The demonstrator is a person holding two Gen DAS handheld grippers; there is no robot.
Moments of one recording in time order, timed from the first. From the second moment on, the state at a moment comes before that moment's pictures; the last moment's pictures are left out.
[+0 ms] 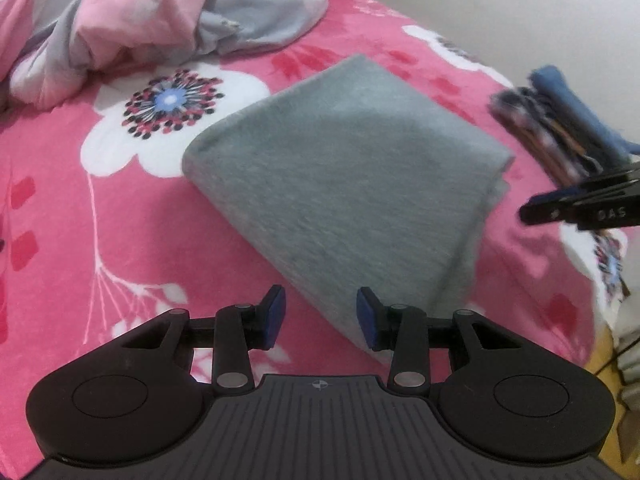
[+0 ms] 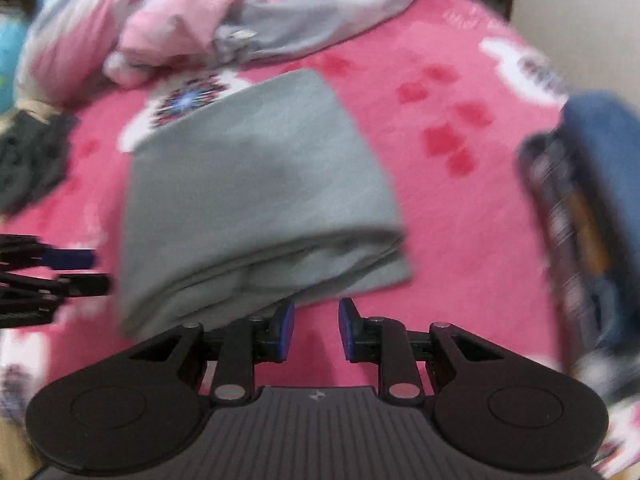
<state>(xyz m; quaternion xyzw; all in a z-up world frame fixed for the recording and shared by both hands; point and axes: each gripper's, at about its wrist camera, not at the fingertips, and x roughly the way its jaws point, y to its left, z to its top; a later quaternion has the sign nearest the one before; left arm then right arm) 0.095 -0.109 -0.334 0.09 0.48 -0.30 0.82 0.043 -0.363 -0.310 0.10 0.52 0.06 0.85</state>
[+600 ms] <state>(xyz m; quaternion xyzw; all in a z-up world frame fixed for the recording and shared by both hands) 0.044 -0.141 -0.365 0.24 0.44 -0.36 0.79 0.045 -0.308 -0.358 0.24 0.54 0.15 0.79</state>
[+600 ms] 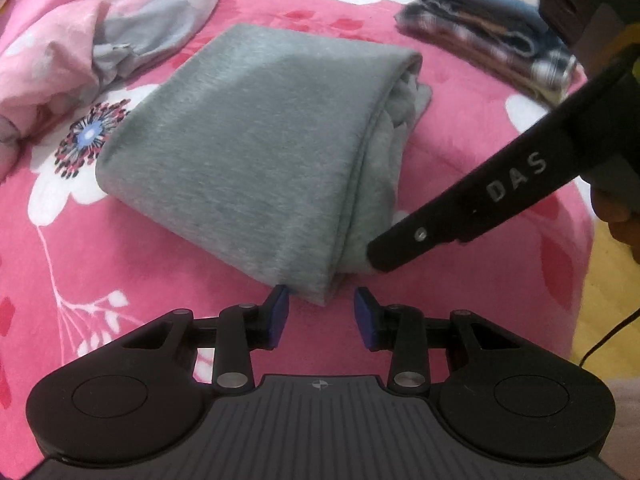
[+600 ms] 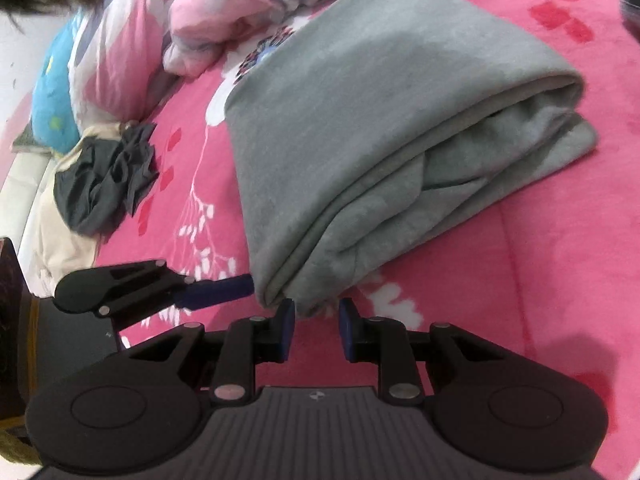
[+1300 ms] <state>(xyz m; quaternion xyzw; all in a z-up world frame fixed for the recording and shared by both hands) 0.047 -0.146 -0.361 0.15 0.45 -0.26 0.84 0.043 -0.323 -0.351 0.25 0.50 0.14 0.82</state>
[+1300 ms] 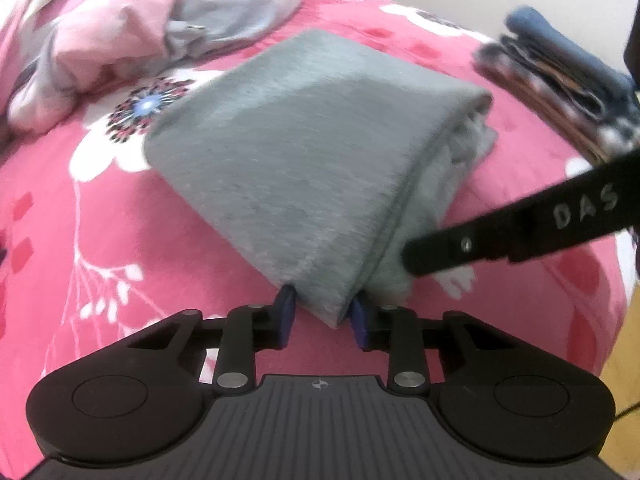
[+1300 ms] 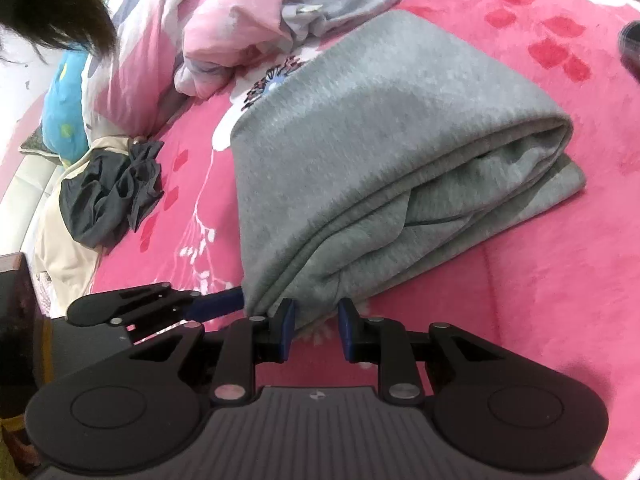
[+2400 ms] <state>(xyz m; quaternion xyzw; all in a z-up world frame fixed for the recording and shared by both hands) 0.041 -0.141 -0.357 0.15 0.43 -0.24 0.86 0.082 -0.318 -0.409 0.44 0.45 0.14 0.77</state>
